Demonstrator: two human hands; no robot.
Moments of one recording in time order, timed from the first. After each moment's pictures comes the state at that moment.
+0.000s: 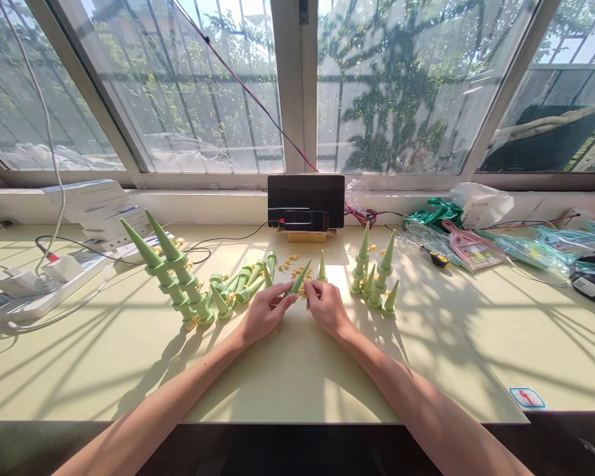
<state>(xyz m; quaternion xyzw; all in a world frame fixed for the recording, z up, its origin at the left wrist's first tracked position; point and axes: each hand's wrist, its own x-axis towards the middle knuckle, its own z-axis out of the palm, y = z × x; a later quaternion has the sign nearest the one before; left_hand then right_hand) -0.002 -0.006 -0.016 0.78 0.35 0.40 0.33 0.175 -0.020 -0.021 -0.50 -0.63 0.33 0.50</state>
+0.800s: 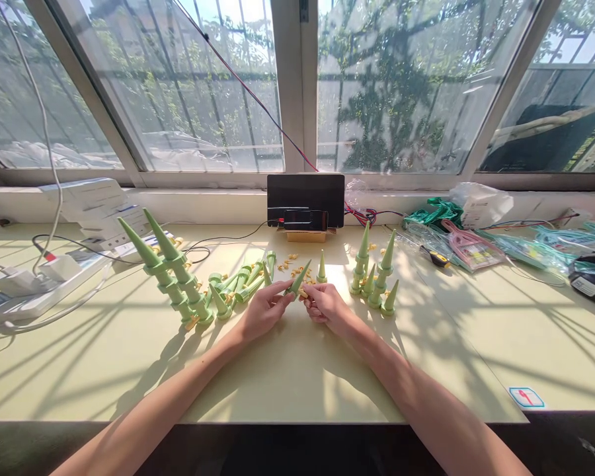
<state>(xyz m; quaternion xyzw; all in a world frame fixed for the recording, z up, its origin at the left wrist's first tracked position) 0.000 -0.004 -0.013 0.77 0.33 0.42 0.36 0.180 -0.017 -0.010 -0.42 -0.44 0.66 0.45</state>
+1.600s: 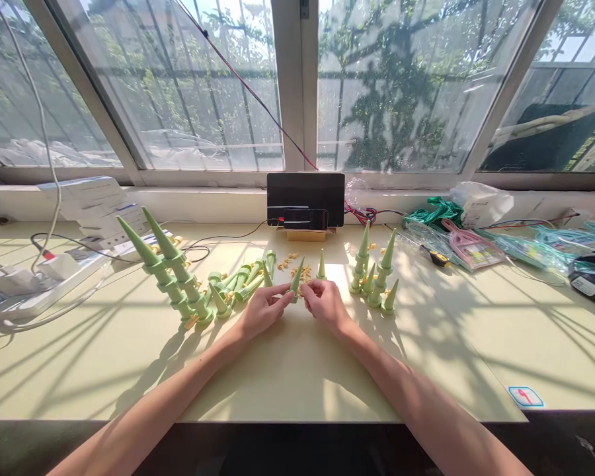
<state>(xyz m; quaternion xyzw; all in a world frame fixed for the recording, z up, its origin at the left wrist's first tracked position) -0.001 -0.007 -0.009 0.73 0.38 0.38 0.43 0.174 -0.023 -0.012 -0.46 -0.58 0.45 0.50</state>
